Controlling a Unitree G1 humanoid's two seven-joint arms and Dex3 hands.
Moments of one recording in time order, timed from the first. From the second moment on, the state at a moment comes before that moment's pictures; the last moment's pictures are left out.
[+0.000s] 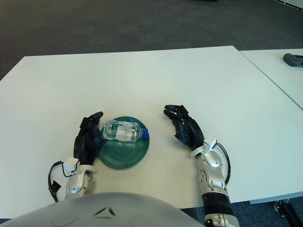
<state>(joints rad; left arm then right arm) 0.43 -0.11 -0.23 0.02 -0.07 -0.44 0.17 0.13 -0.18 -0.10 0.21 0.32 -0.32 0.57</state>
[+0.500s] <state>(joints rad) 0.43 -0.11 -0.22 0.03 -0.07 -0.44 0.16 0.13 -0.17 -0.09 0.21 0.33 -0.32 0.56</state>
